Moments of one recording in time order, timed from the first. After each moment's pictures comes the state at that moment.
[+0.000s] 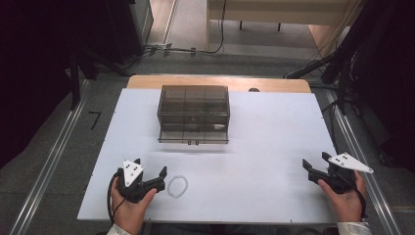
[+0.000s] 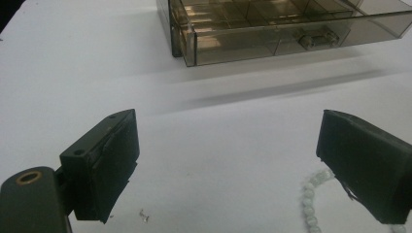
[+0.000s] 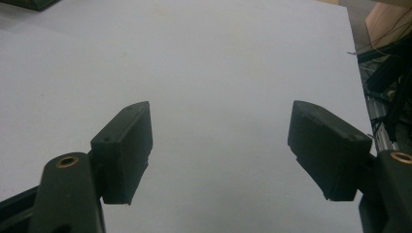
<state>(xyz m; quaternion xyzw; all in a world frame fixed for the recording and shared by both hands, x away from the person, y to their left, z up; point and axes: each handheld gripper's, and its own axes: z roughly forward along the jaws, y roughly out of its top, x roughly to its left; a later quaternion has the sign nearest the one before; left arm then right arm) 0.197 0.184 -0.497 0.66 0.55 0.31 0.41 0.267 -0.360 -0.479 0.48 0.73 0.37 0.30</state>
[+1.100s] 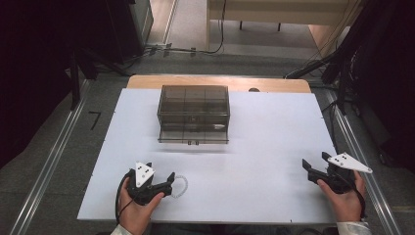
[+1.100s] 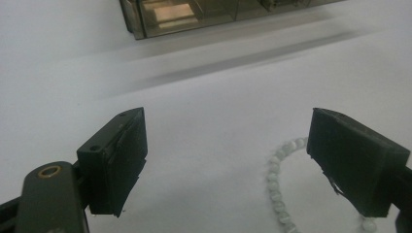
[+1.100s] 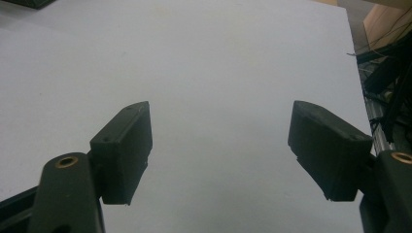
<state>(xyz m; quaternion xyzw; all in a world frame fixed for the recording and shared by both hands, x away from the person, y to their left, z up) 0.199 0.165 -0.506 0.70 0.52 0.27 0.40 0.267 -0.359 -0.479 0.48 0.74 0.37 0.30</state>
